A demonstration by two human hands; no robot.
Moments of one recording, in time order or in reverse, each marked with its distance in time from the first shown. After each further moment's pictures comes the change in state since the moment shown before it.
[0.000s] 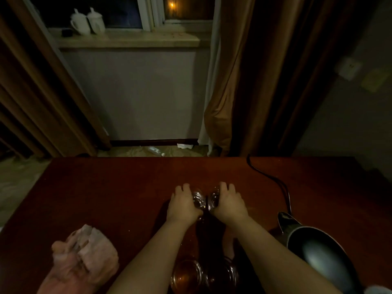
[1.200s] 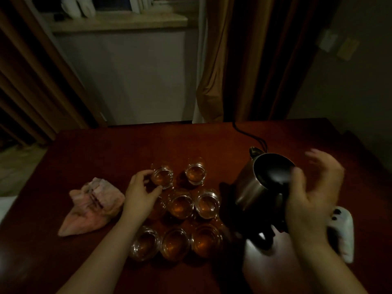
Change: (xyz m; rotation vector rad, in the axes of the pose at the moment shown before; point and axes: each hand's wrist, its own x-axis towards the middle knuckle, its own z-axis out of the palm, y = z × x) left_hand -0.153 -0.064 -0.029 -0.445 0.239 -0.026; right_hand -0.228 0.074 -0.063 0.651 0.981 -0.170
